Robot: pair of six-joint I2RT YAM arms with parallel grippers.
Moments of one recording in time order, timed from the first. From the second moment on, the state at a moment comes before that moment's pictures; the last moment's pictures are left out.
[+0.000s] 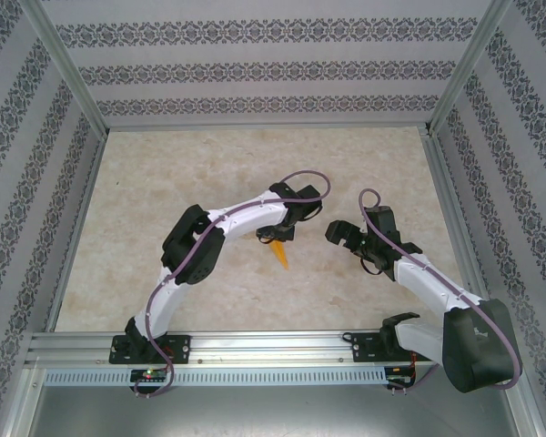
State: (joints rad) left arm -0.87 2.23 1.82 -1.15 -0.32 -0.82; right arm 0.23 1.13 0.48 -0.21 -0.18 0.61
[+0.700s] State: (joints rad) left arm -0.87 2.11 1.68 -1.04 -0.33 -0.88; right arm 0.23 1.14 0.48 -0.20 -0.19 0.61
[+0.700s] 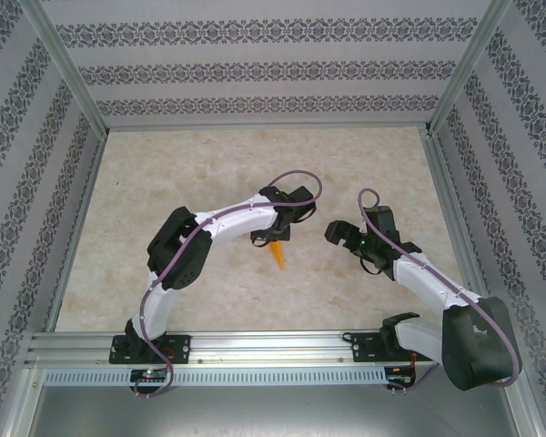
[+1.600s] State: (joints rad) left arm -0.72 1.78 1.00 -0.05 0.15 -0.91; right arm 0.54 1.04 0.52 -0.15 -0.14 0.73
